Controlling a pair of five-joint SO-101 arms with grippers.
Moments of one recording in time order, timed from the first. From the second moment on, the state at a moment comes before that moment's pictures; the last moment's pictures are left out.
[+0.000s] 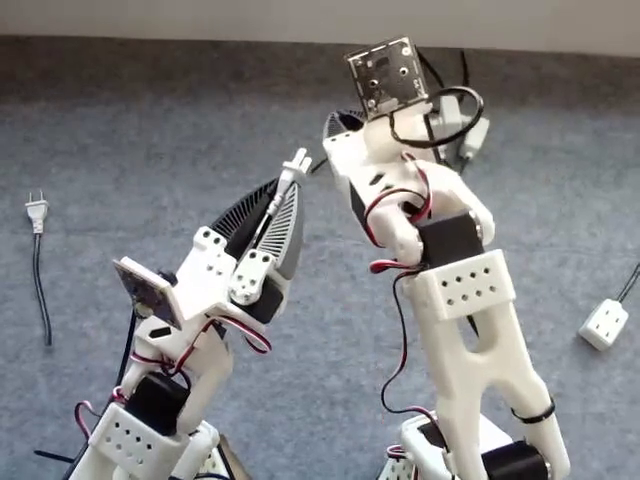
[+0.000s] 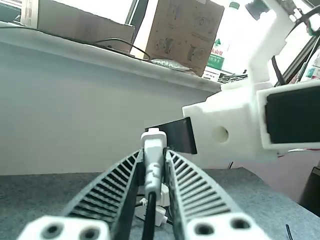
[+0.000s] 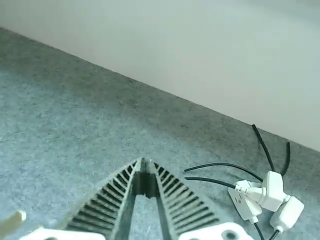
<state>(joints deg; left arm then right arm) 23.7 -88.0 80.0 3.6 18.9 -20.7 -28.9 14.8 43.3 10.0</state>
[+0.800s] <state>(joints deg) 19.6 -51.4 54.9 17.2 15.9 -8.2 -26.2 5.2 43.3 4.6</state>
